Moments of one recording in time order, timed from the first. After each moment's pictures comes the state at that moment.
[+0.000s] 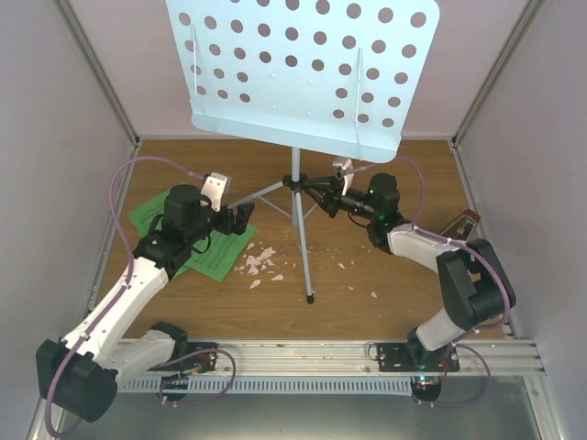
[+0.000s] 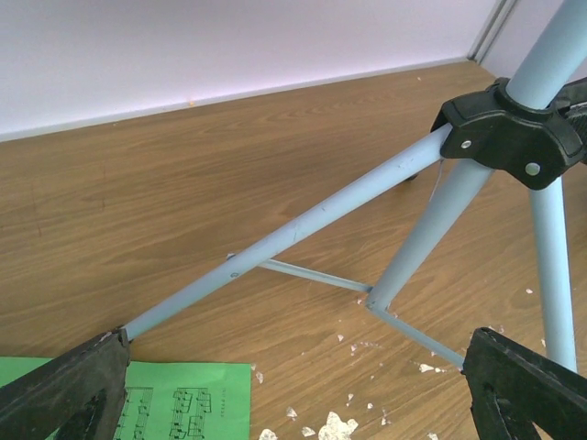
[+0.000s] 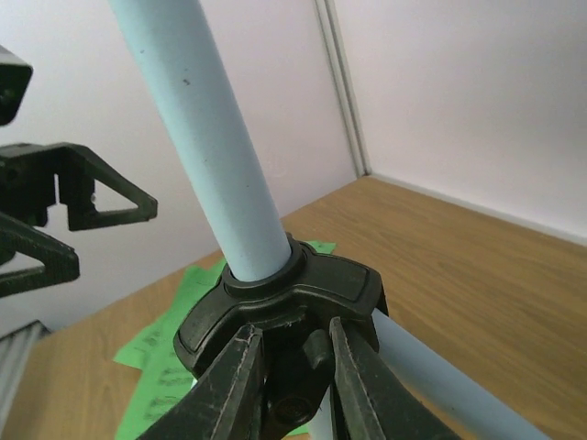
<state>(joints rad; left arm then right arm) -0.35 1.00 0.83 -0.27 0.15 -0.08 0.41 1.58 0.81 0.76 -0.73 0.29</state>
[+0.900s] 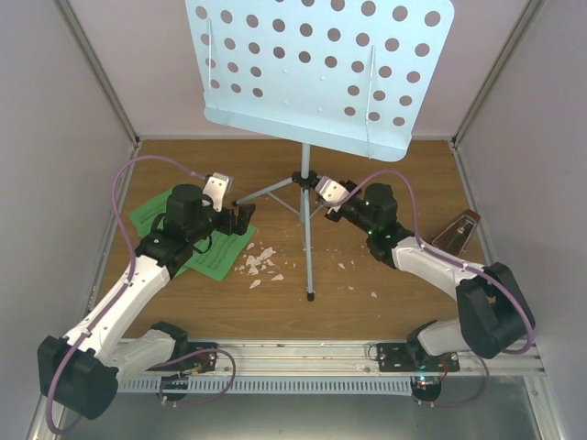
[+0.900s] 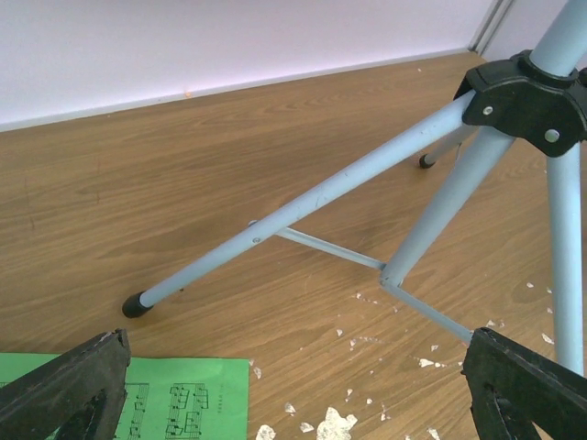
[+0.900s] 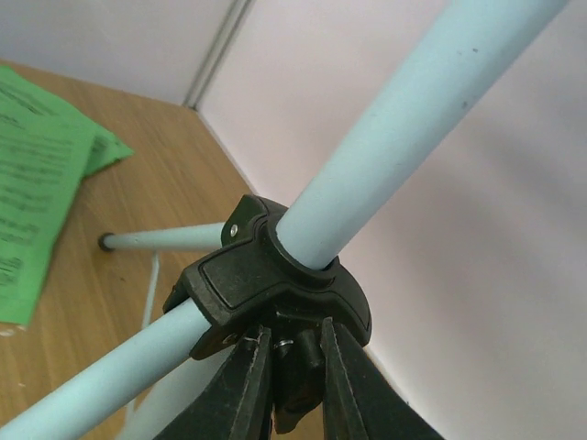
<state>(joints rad) -0.35 1.02 0.83 -0.27 0.15 -0.08 0.50 1.40 0.75 0.55 -0.29 -0.61</state>
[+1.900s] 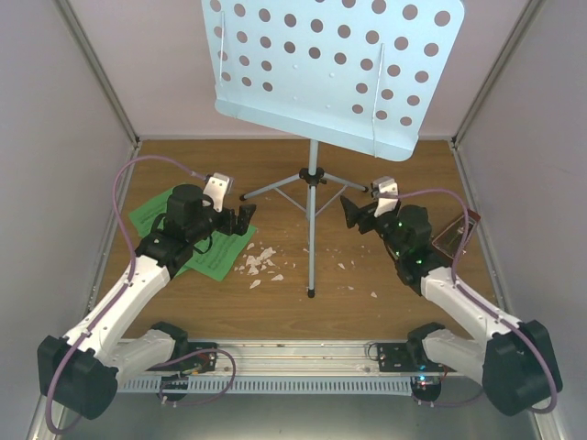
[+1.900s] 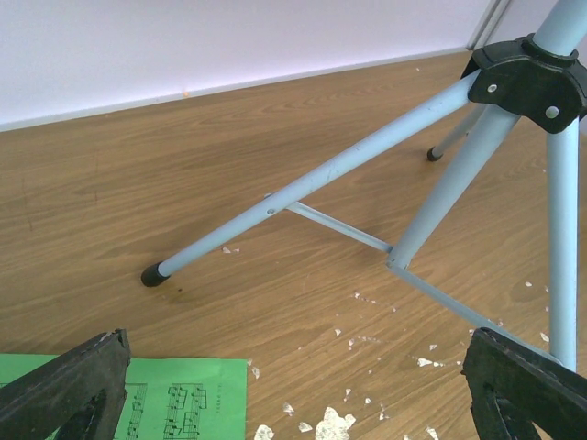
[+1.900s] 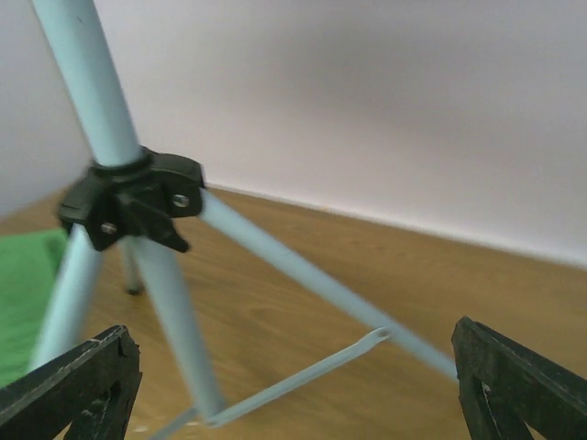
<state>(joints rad) -0.36 1.02 0.83 -0.27 0.15 -0.08 0.38 1.08 0.52 0.46 -0.08 -0.05</state>
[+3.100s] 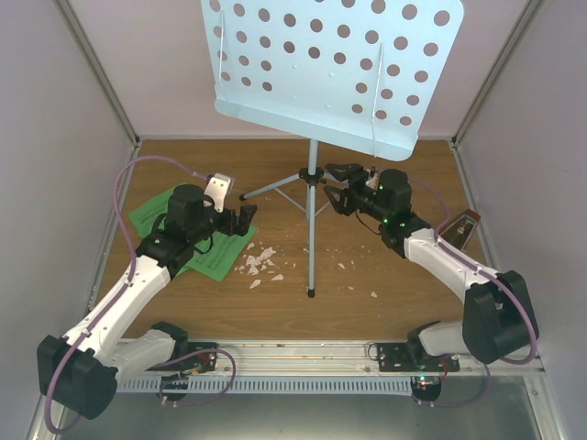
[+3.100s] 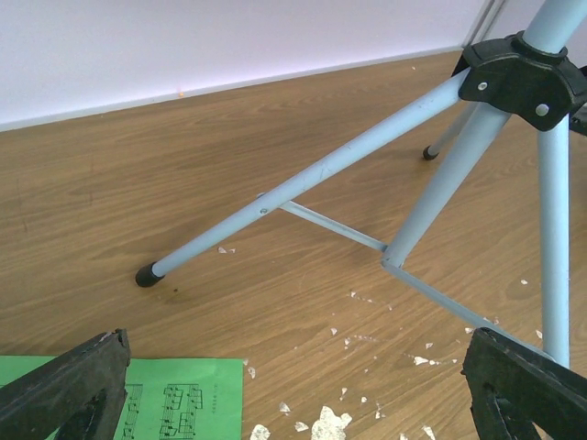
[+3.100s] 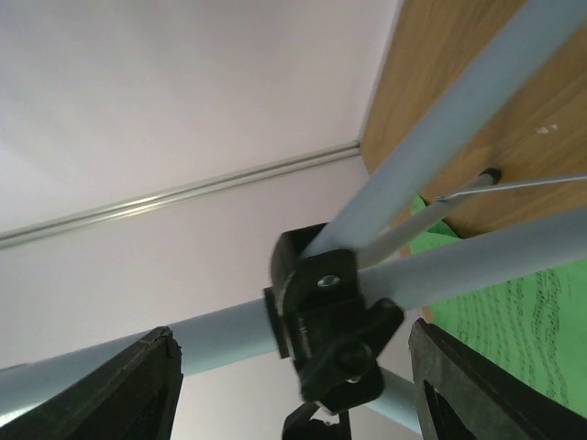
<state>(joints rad) -0.37 1.02 0.83 -0.27 0.15 -0.08 0.39 1.35 0.84 0.35 -0.41 1.68</state>
